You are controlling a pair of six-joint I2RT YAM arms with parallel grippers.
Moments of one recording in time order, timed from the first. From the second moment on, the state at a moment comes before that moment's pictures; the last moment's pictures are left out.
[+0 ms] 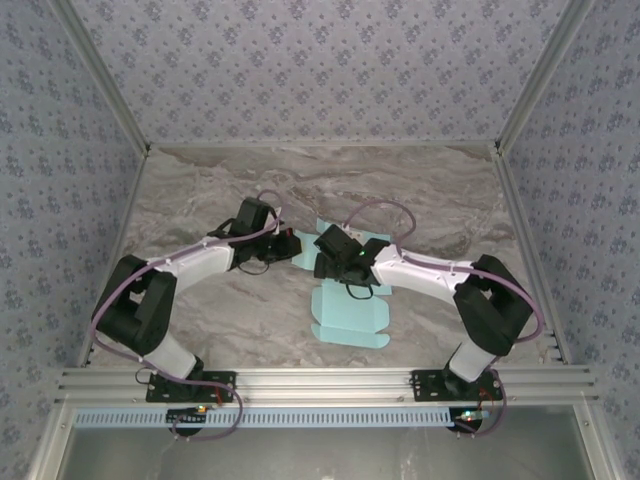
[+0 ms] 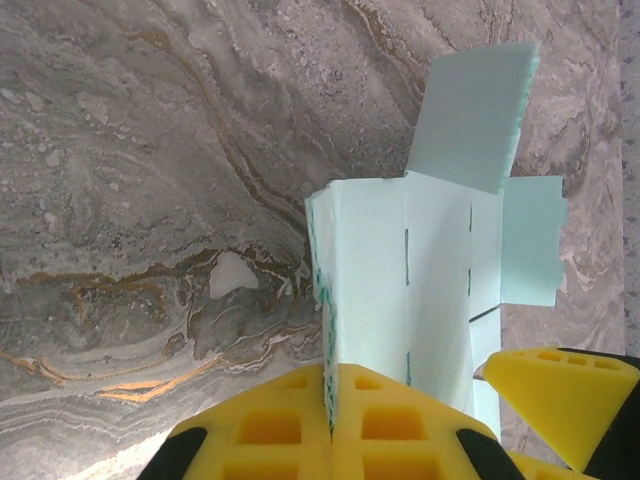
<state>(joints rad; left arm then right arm) -0.50 1.57 0.86 -0.11 0.45 -0.66 0.87 1.63 1.05 -0.53 0.20 0.94</state>
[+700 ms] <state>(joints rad) -0.54 1.49 0.68 0.15 0.36 -0.58 0.75 1.42 1.04 -0.50 0.14 1.35</state>
